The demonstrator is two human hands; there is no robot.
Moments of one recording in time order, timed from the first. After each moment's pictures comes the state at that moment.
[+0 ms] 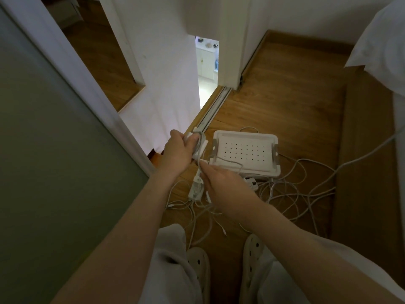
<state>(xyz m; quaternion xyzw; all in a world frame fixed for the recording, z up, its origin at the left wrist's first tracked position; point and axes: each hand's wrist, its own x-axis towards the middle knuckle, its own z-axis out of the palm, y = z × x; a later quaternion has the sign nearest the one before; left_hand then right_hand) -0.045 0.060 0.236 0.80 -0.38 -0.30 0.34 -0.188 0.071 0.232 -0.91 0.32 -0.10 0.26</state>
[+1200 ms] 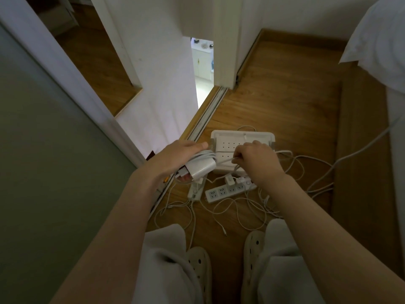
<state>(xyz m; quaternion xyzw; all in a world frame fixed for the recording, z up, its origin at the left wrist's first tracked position) -0.046 0.073 0.271 0.72 -0.47 -0.46 0.20 -0.227 0.002 0.222 -0.89 0.44 -0.04 0.11</state>
